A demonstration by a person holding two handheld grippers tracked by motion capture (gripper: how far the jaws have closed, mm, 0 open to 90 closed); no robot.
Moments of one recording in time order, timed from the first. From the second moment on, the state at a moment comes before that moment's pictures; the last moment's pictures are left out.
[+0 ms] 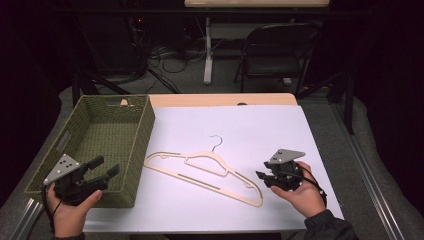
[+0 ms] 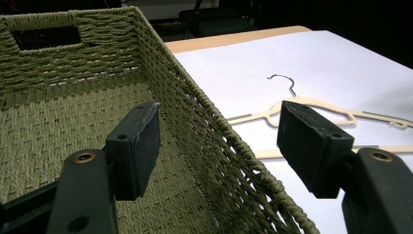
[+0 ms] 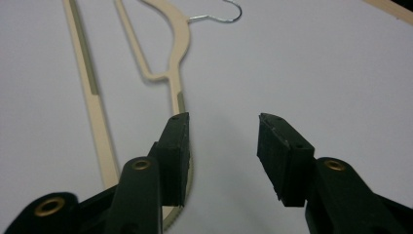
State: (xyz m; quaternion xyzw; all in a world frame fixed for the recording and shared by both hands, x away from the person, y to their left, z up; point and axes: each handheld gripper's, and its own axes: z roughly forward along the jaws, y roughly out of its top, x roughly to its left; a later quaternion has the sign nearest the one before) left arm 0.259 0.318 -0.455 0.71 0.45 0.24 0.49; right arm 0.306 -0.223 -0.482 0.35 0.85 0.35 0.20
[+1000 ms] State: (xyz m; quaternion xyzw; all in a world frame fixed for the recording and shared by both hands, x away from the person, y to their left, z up) left arm 0.260 0.321 -0.456 0.71 0.46 0.23 0.49; right arm 0.388 -0.157 -0.418 0.27 0.90 0.32 0.10
